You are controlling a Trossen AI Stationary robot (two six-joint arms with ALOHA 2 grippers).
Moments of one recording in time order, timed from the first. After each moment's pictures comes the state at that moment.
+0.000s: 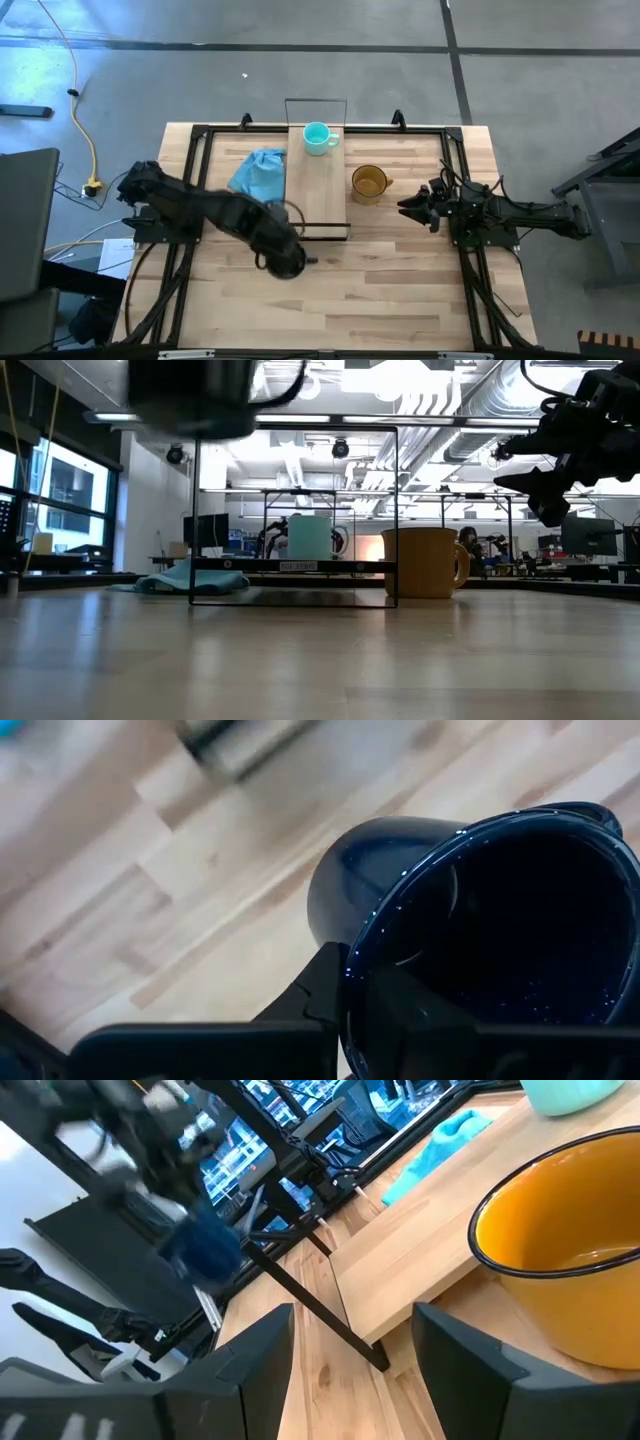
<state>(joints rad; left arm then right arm) -0.24 1.66 1.67 -1.36 -0.04 -1.30 -0.12 0.12 0.02 0.00 -0.12 0.67</state>
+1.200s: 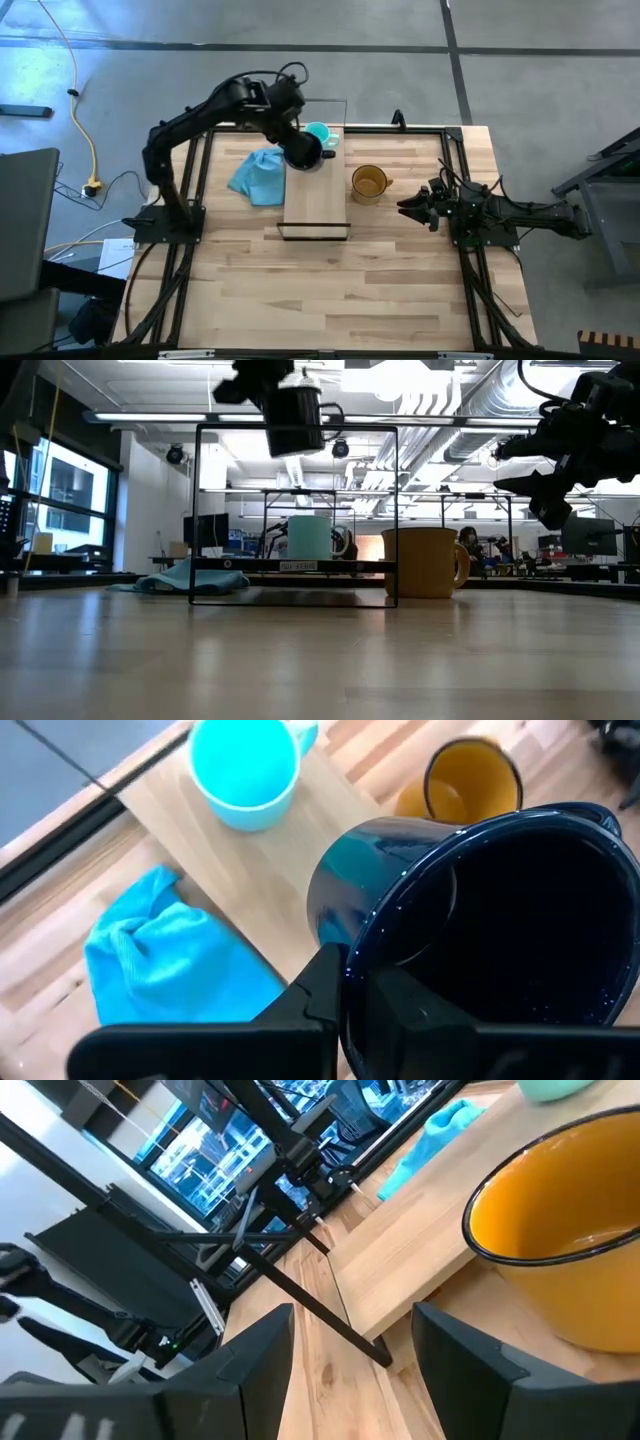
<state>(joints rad) 0.50 1.78 2.10 -1.47 -0.02 -0.47 -0.12 0.13 0.02 0.00 -0.11 0.73</state>
